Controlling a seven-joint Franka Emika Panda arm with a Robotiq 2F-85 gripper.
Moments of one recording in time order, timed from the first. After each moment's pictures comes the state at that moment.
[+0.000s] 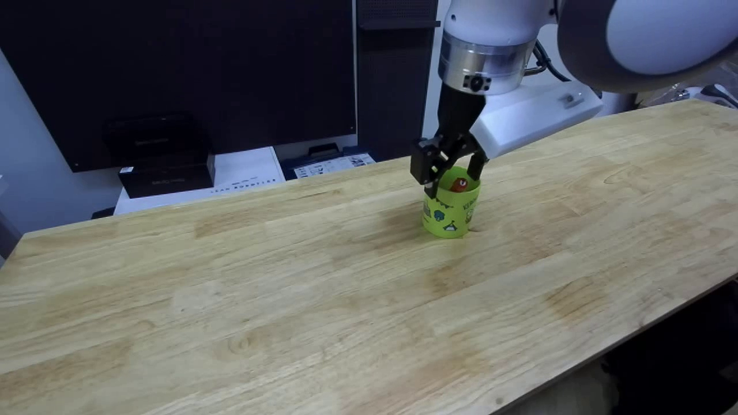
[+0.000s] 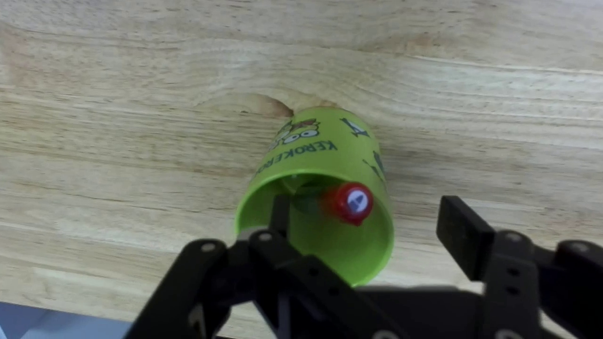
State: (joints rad) arm -0.03 0.45 0.10 -2.30 -0.77 2.86 0.81
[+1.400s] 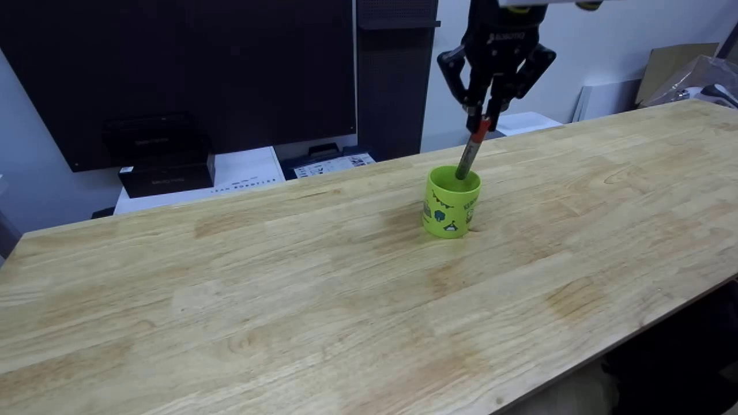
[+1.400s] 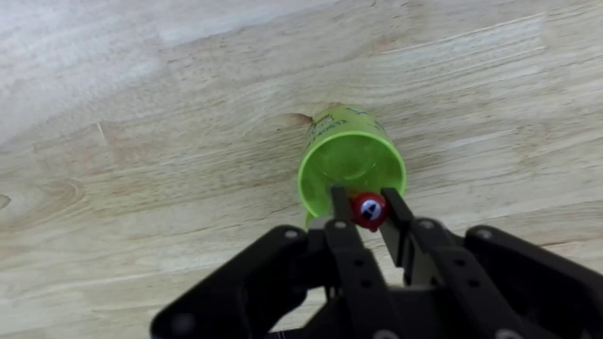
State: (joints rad) arm -0.05 0.19 0.13 -2.33 -0.20 2.57 0.58
